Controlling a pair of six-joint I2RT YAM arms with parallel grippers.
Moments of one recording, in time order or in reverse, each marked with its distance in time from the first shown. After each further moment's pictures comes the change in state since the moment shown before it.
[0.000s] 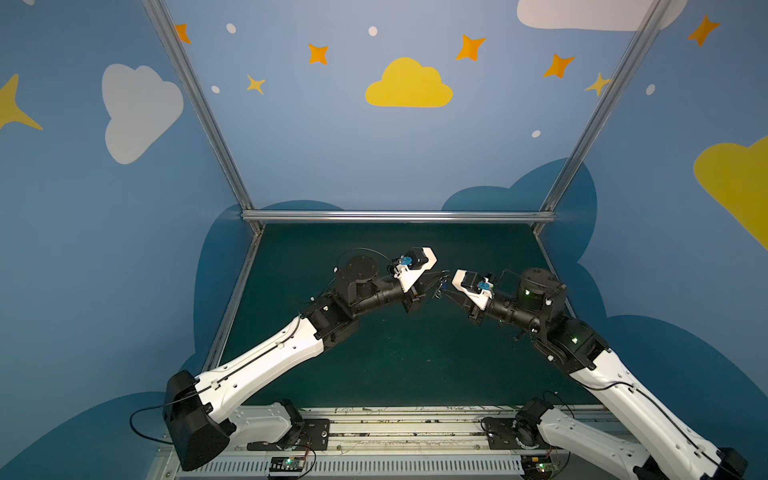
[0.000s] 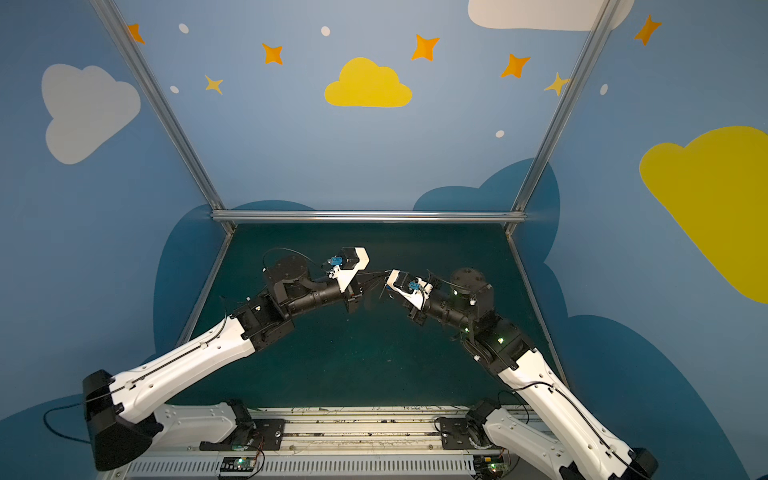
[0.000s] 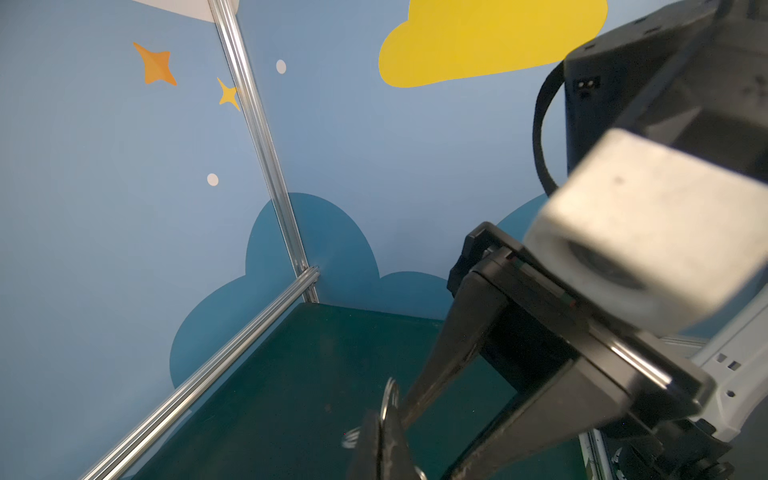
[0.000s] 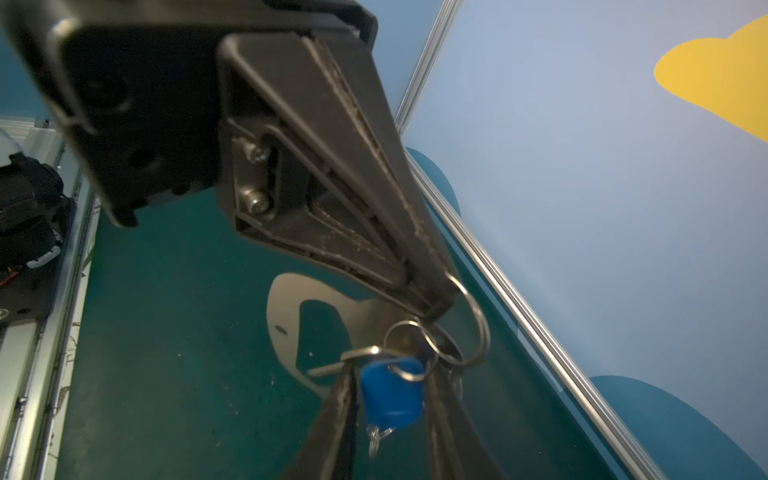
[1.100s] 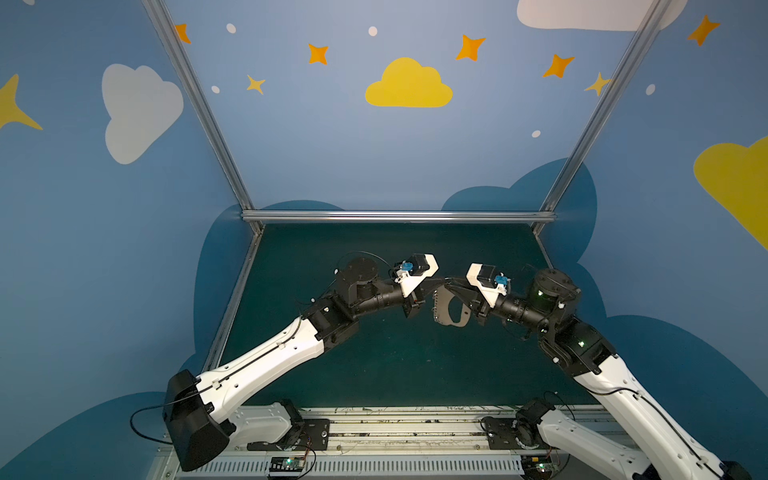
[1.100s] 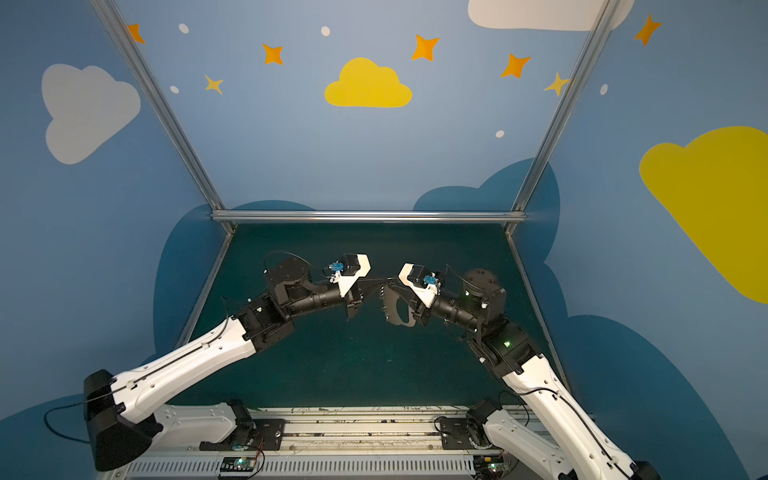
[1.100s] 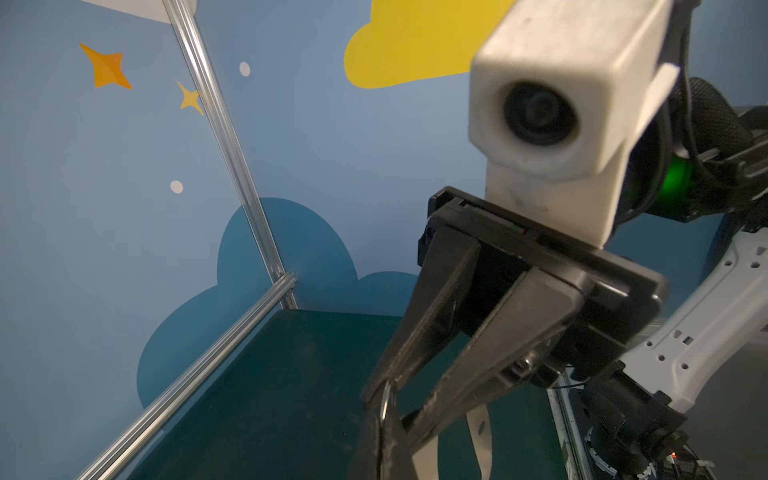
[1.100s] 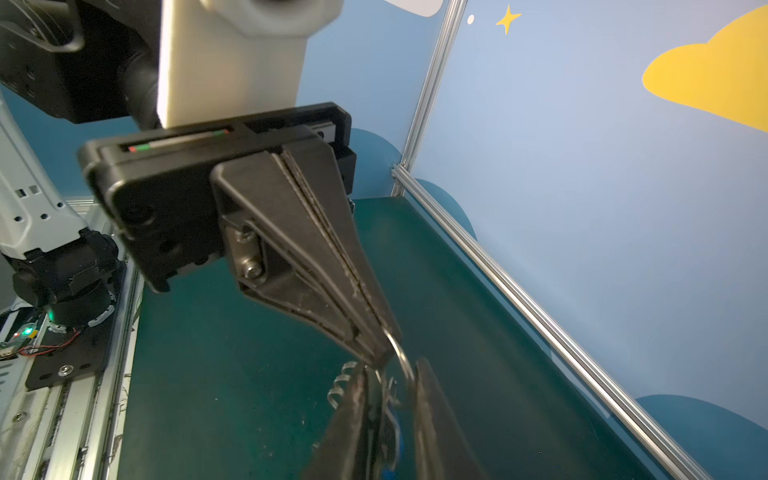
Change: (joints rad) left arm 0.000 -0.002 -0.022 0.015 0.087 0.022; right arm -0.071 -0.033 -0.019 0.070 -0.137 0.148
